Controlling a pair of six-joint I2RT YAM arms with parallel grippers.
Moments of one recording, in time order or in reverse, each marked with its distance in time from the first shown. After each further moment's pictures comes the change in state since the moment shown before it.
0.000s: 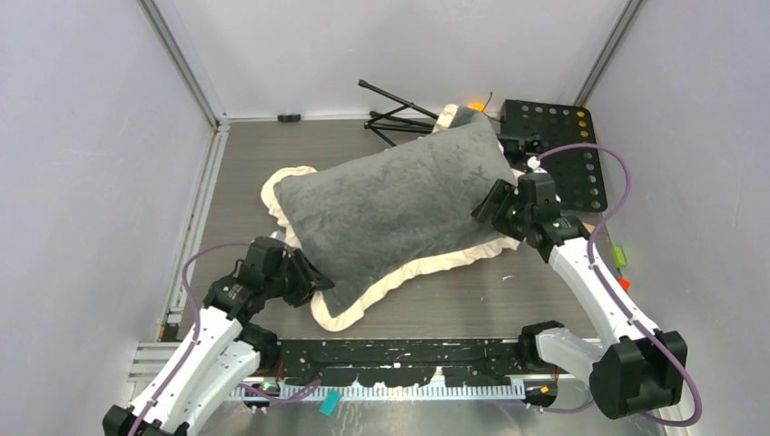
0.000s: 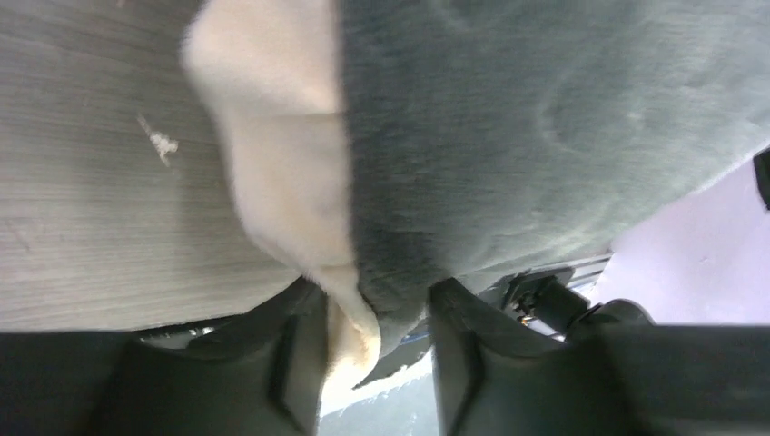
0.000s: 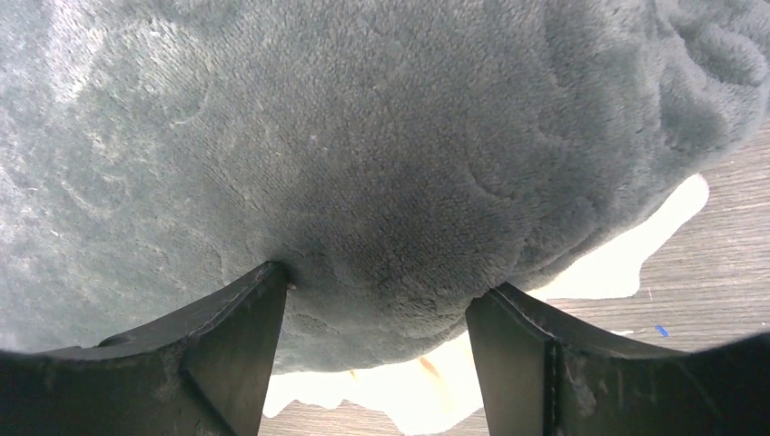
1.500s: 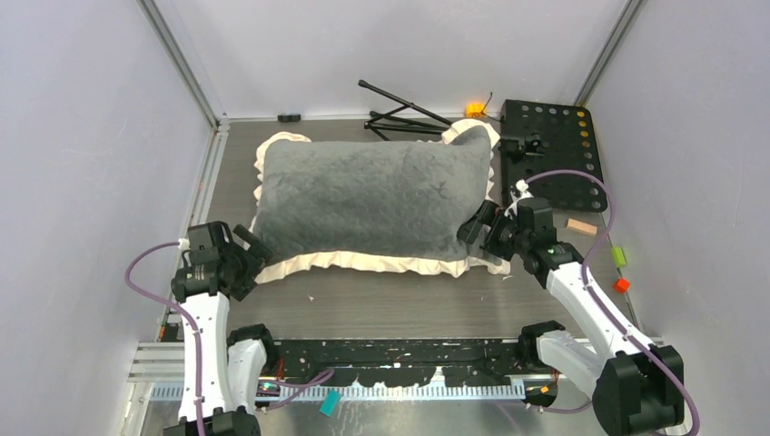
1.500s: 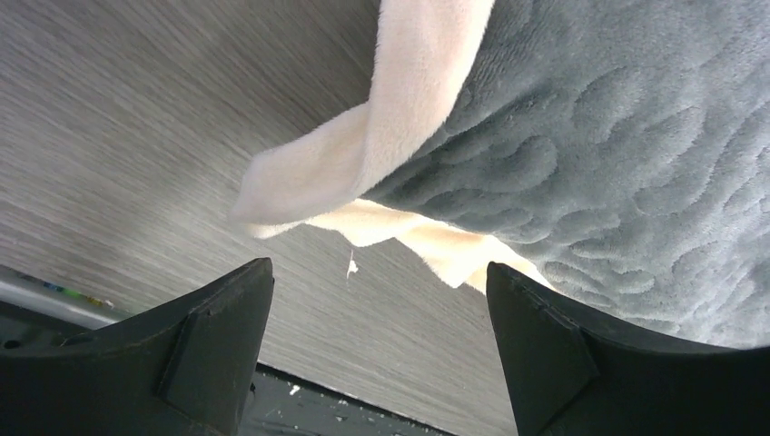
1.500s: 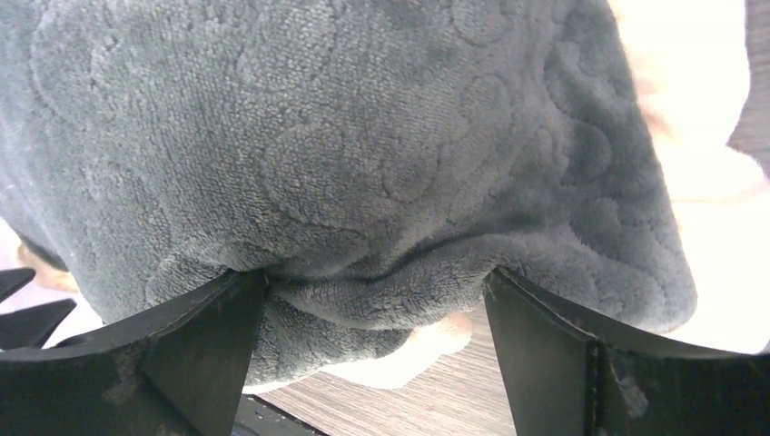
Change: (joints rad) left arm 0.647 0.087 0.217 -0.207 -0.091 0.296; right arm 0.001 -0.117 -0.253 0.187 -0.246 0.034
